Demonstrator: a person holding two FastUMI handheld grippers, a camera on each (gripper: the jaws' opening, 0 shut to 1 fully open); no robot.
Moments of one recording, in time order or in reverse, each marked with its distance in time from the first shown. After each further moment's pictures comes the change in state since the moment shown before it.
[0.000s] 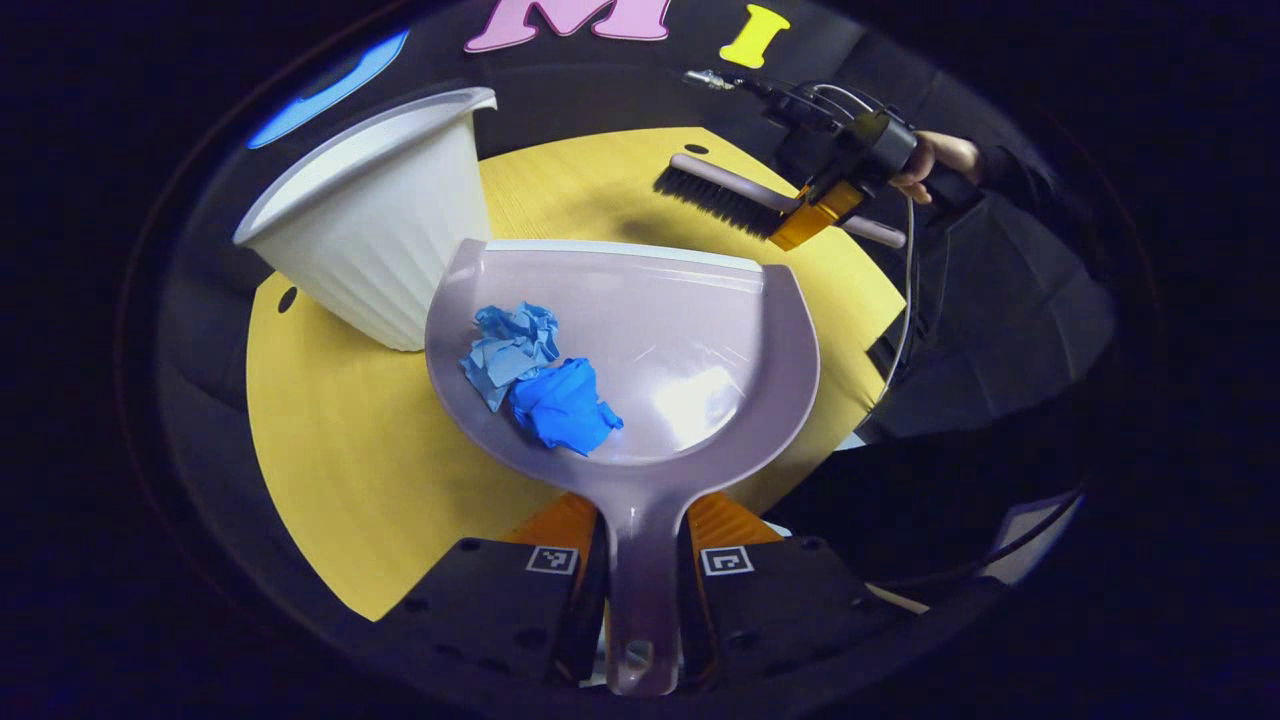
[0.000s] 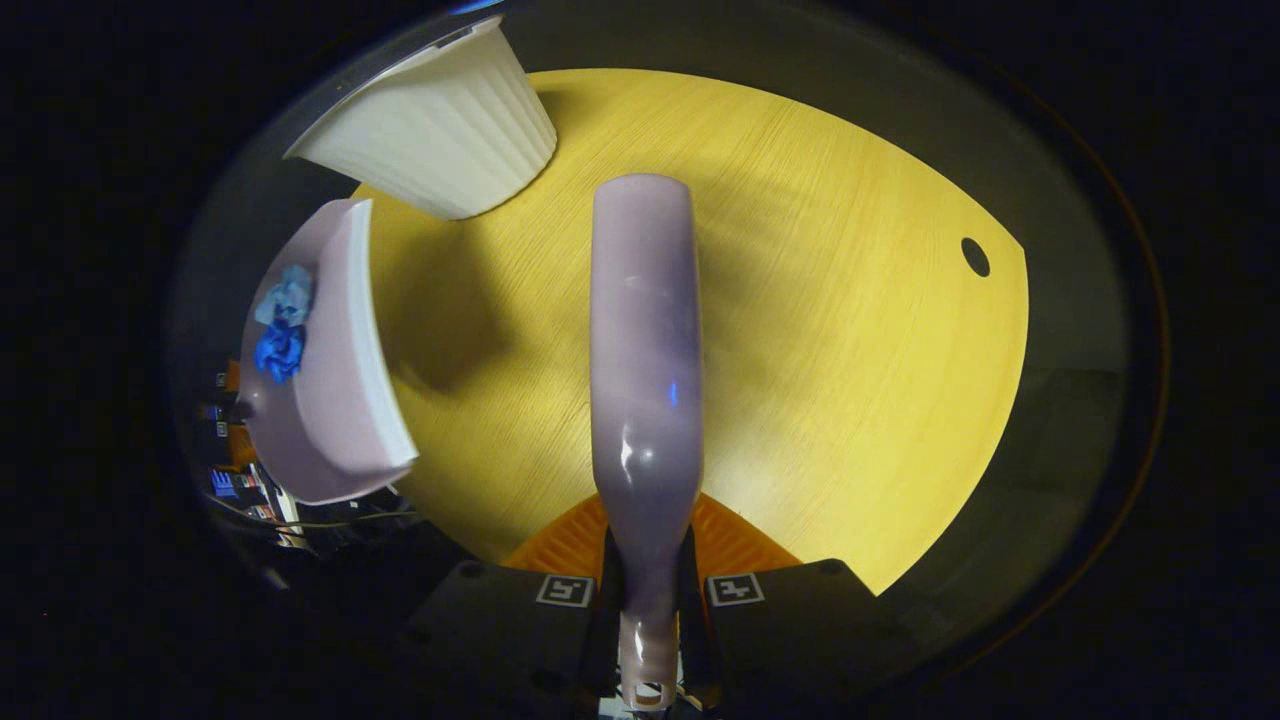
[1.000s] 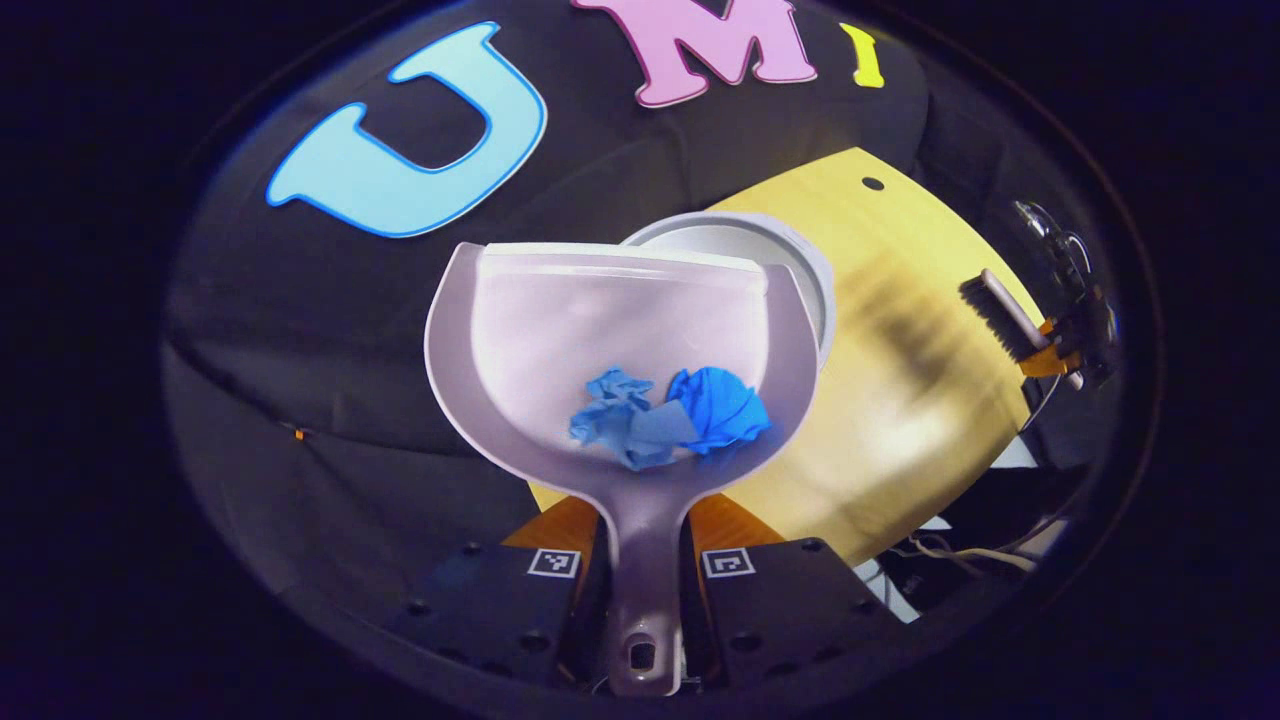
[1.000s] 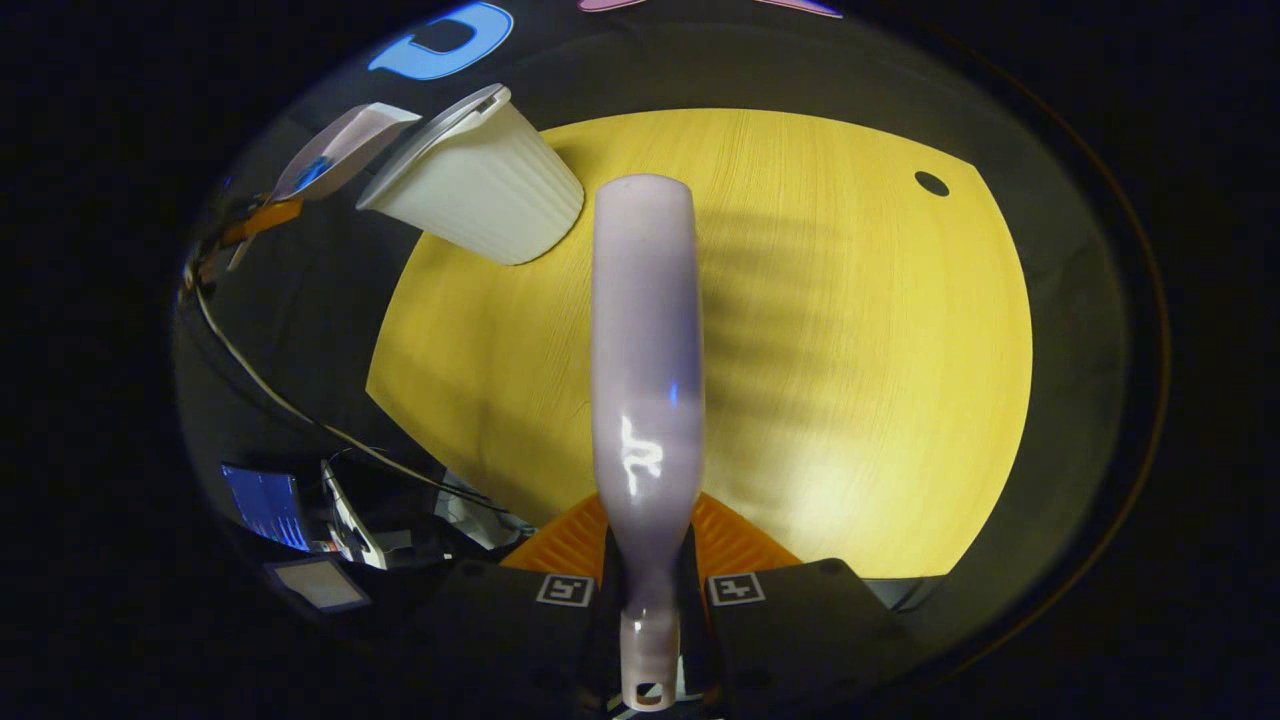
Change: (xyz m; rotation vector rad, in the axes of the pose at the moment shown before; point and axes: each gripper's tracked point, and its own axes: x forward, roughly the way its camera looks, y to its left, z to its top) left arm 0.023 0.200 0.185 0.112 0.176 0.492; right arm -0.018 -0.003 -0.037 0.227 -0.163 0.178
